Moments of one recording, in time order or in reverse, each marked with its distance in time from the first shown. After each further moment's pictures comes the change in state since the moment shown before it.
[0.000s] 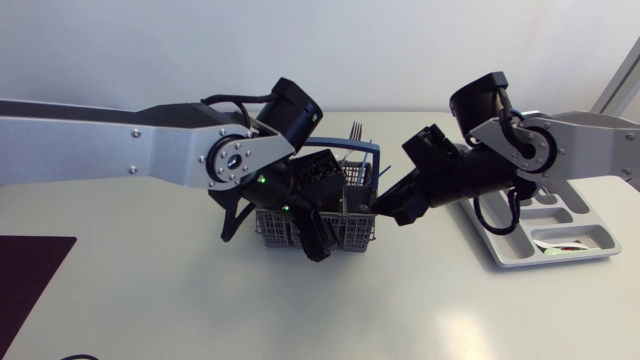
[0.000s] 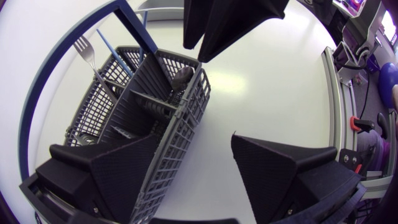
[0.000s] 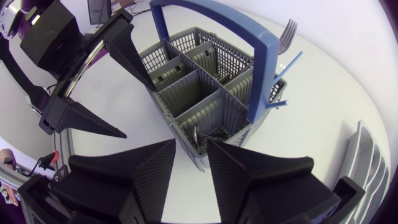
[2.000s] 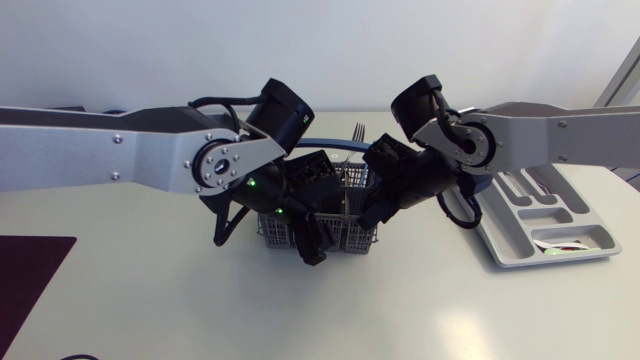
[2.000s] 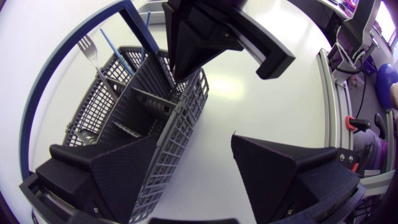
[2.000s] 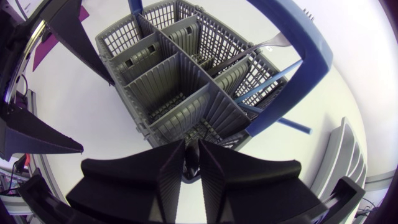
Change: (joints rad) left arm 0.006 -0.039 -0.043 0.022 0.034 -0.003; right arm 0.167 0.122 0.121 -0.079 0.365 0.069
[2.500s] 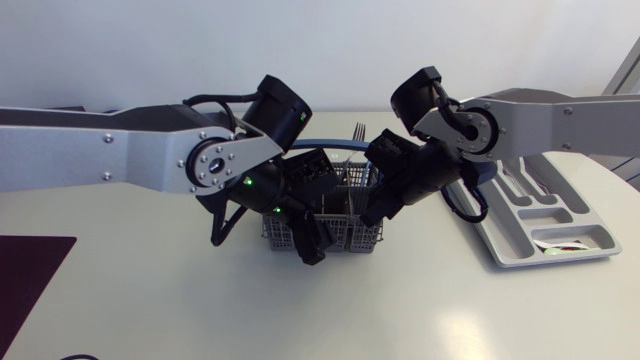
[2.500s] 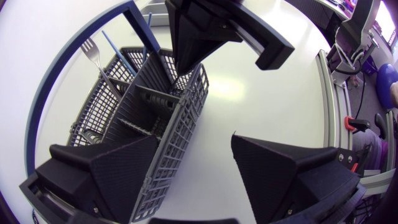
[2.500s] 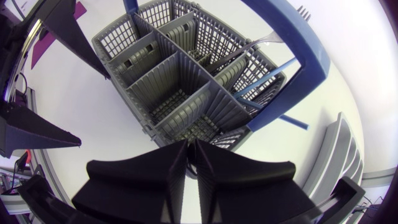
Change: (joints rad) left arm -0.001 -0.018 -0.005 0.000 0.000 0.000; right arm -0.001 0.000 0.048 -0.094 0.029 -0.004
